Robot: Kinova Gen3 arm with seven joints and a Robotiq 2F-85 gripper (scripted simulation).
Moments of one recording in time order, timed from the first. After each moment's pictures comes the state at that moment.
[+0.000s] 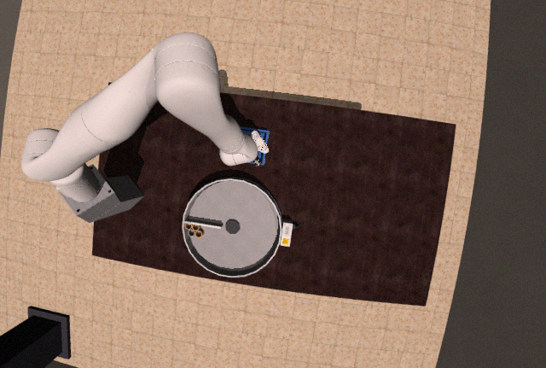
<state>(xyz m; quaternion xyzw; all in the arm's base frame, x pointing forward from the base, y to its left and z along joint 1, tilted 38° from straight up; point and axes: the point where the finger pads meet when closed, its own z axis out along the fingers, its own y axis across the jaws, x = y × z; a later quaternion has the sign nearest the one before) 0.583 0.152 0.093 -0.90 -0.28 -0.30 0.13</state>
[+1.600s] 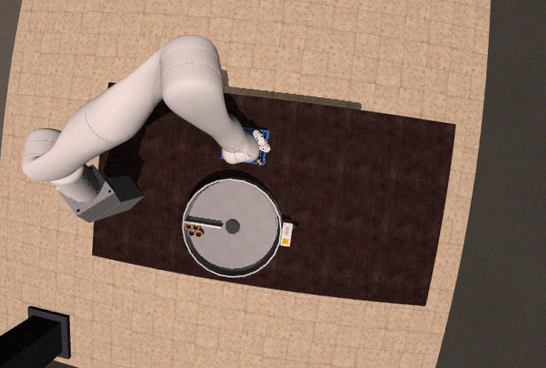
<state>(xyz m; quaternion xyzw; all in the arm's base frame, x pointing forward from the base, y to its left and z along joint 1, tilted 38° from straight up) 0.594 0.155 0.088 -0.90 -0.29 -0.30 0.12</state>
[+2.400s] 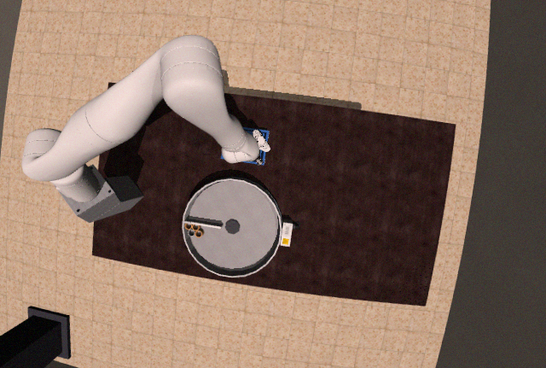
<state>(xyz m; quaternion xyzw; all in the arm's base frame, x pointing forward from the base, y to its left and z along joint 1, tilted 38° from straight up) 0.595 0.157 0.087 -0.90 -0.29 -0.30 0.12</state>
